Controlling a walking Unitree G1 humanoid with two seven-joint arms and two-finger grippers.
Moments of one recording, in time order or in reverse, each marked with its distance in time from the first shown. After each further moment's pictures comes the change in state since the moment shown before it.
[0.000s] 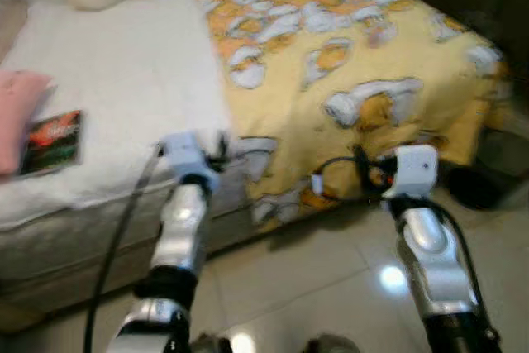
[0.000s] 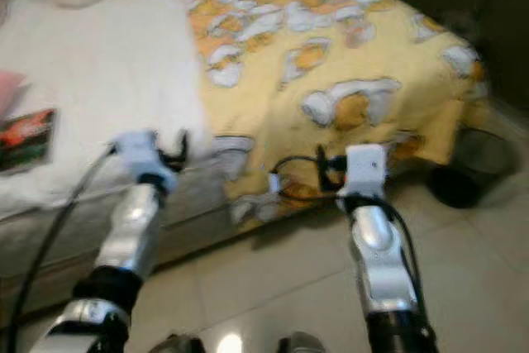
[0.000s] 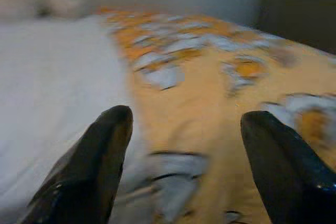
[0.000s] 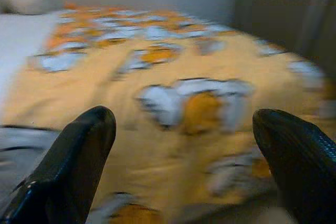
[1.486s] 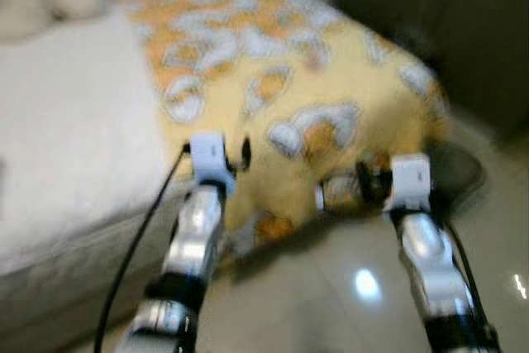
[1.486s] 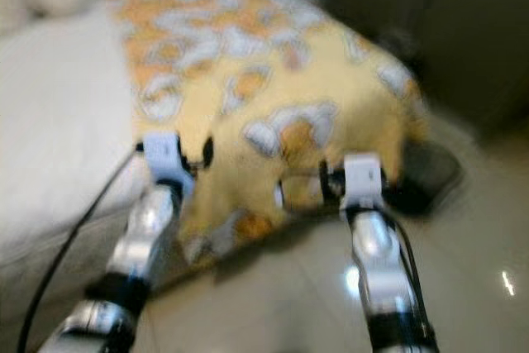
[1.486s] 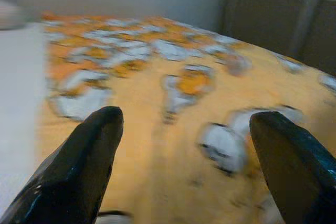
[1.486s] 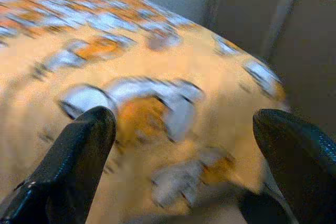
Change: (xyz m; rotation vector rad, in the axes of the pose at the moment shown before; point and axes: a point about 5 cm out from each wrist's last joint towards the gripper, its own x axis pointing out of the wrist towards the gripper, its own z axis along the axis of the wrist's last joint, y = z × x) left arm -0.005 -0.012 -0.007 0.005 0.034 -0.017; right arm 0.002 0.007 -0.019 -0.045 0.060 0.038
